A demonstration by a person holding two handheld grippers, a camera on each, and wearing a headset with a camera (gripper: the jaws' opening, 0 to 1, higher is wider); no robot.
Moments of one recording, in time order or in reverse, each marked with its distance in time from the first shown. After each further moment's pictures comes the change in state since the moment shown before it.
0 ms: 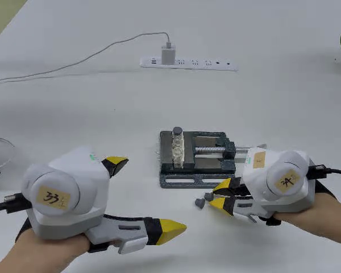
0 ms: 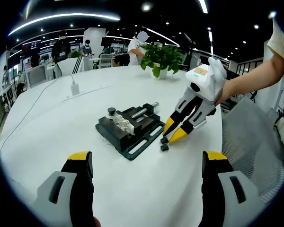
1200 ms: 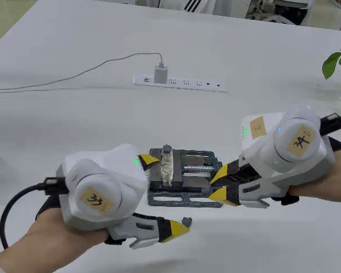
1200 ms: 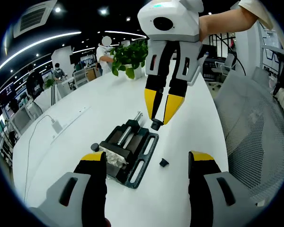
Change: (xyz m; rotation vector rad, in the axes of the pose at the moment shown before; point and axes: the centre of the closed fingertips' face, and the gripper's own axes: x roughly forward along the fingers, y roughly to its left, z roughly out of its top) left arm 0.036 -0.028 0.038 0.382 0.044 -0.128; right arm -0.070 -0.005 0.066 -0.231 0.136 0.104
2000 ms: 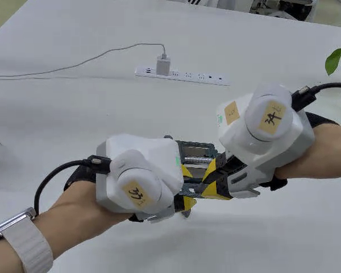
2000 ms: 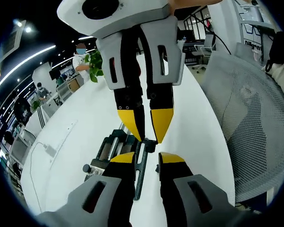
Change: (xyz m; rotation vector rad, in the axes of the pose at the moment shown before) left arm 0.019 -0.022 0.010 0.206 0.044 -0.095; right arm 0.006 0.021 0.005 -0.050 0.104 0.105
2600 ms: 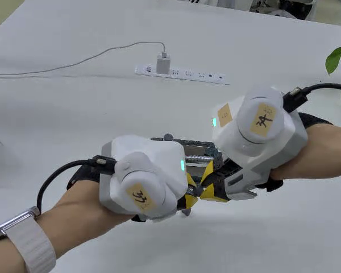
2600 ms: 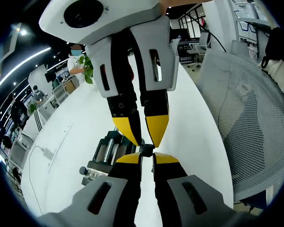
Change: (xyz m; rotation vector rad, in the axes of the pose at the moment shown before) left arm 0.001 -0.009 0.001 0.026 0.004 -0.035; right arm 0.006 0.004 -0.001 -0.003 0.025 0.020
